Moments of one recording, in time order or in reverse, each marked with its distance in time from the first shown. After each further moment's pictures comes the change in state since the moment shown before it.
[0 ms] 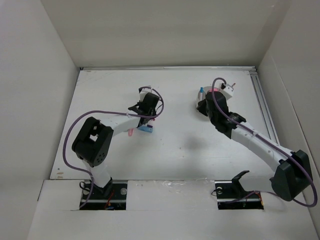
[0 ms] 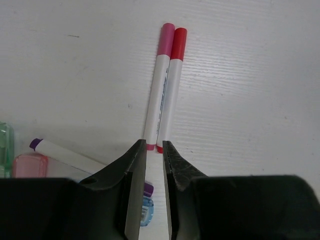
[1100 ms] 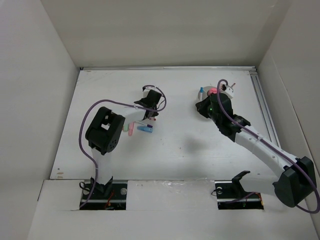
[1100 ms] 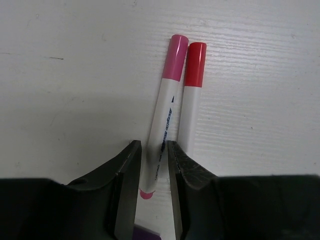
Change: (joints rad) left arm 0.052 0.232 0.166 -0.048 0.028 0.064; right arm -0.019 -0.090 -0.071 0.019 -0.170 0.018
